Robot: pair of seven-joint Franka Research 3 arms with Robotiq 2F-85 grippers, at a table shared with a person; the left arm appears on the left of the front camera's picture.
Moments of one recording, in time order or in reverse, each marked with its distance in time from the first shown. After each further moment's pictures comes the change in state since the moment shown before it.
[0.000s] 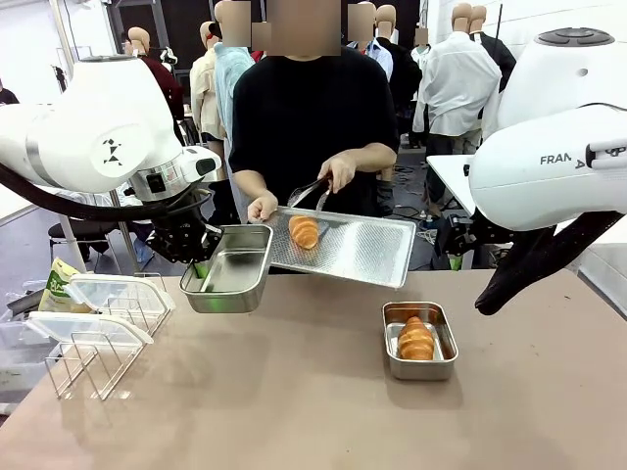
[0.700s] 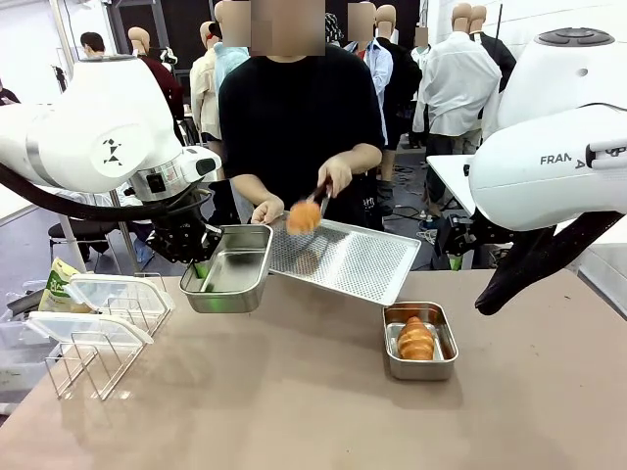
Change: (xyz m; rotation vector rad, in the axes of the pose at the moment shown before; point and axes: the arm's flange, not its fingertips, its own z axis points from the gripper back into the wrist) left arm 0.000 0.000 0.000 0.000 0.000 0.000; right arm 0.000 0.000 0.000 0.000 0.000 0.000
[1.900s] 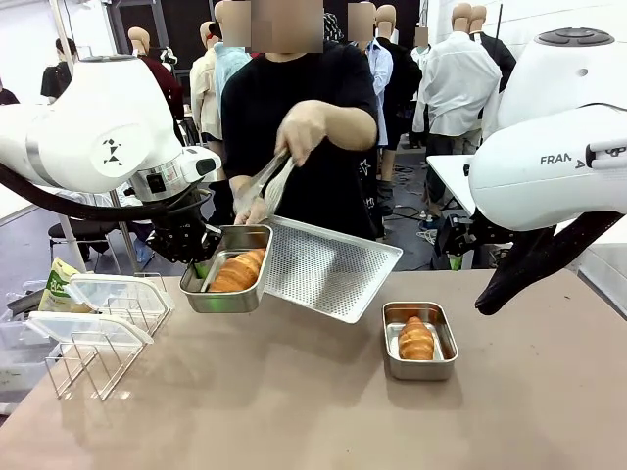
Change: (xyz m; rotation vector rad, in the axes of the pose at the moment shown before) left arm 0.000 0.000 0.000 0.000 0.000 0.000; right arm 0.000 0.000 0.000 0.000 0.000 0.000
